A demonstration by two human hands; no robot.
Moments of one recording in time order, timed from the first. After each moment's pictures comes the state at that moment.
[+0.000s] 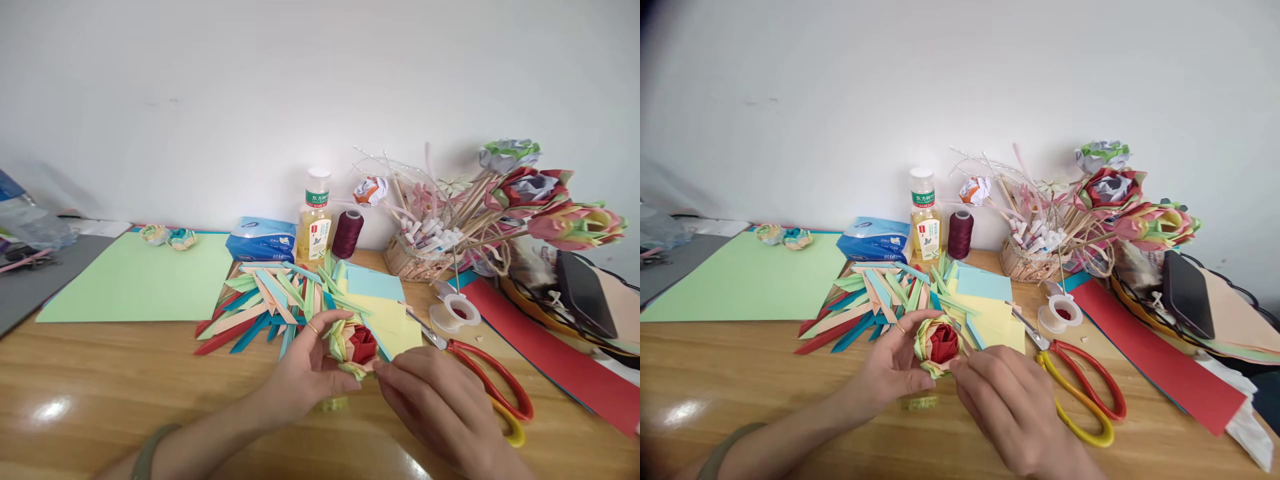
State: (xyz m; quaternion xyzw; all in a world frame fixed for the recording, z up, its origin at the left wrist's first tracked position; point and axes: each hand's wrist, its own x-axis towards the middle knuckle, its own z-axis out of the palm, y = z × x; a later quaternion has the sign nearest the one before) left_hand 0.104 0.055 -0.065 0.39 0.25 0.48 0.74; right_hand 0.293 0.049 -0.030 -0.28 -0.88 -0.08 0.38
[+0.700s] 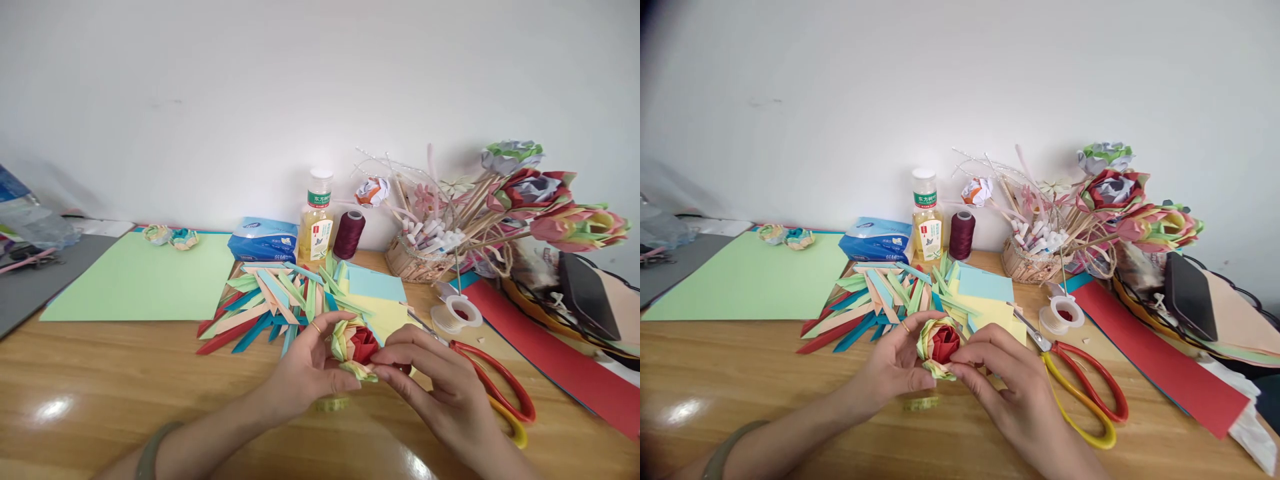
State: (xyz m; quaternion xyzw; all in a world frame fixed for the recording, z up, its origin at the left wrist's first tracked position) left_hand 0.104 0.058 -0.065 0.36 0.26 0.48 0.76; right_hand 0.287 0.056 -0.021 -0.35 -0.82 0.22 0.39
